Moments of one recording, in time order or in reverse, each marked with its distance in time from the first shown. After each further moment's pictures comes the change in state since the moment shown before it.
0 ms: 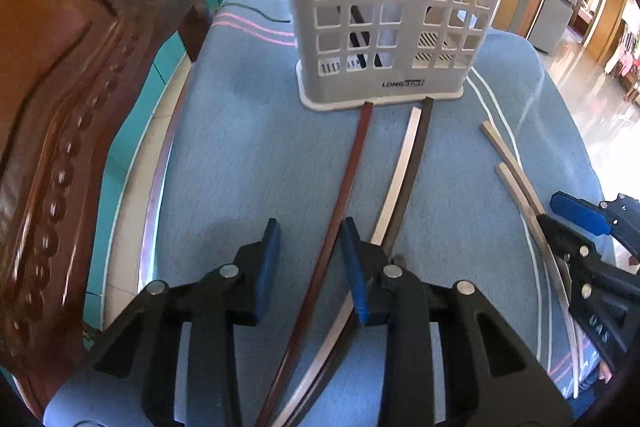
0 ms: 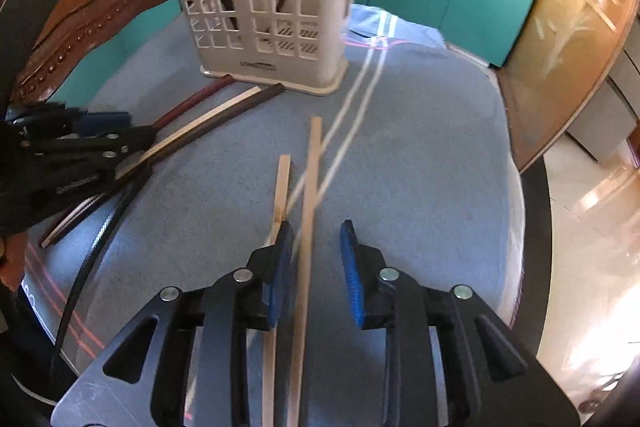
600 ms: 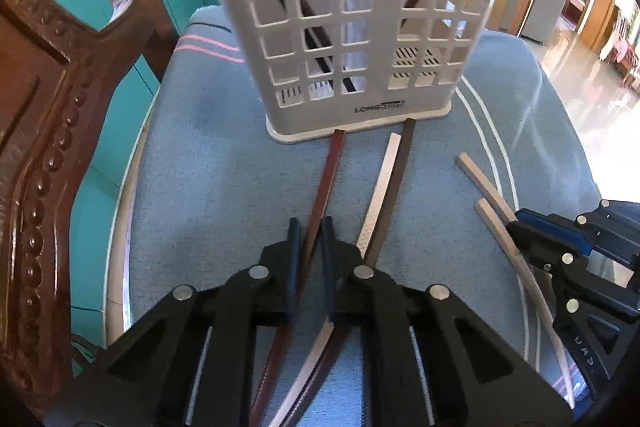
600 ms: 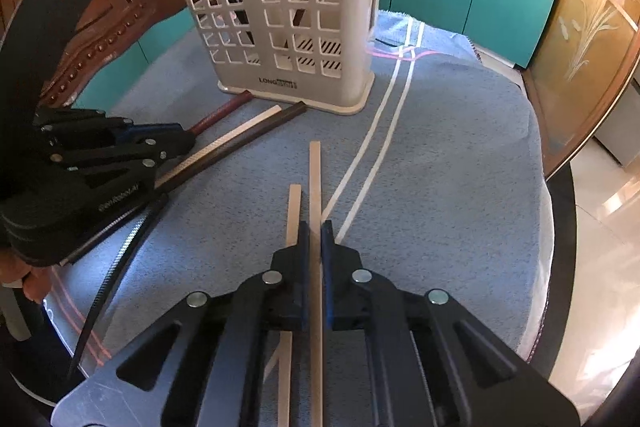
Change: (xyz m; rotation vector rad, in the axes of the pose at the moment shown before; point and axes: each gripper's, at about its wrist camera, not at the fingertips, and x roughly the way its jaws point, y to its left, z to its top) left arm 0.026 -0.021 0.040 0.044 0.002 -0.014; right arm 0.002 0.000 0.011 0.011 -0.026 0.097
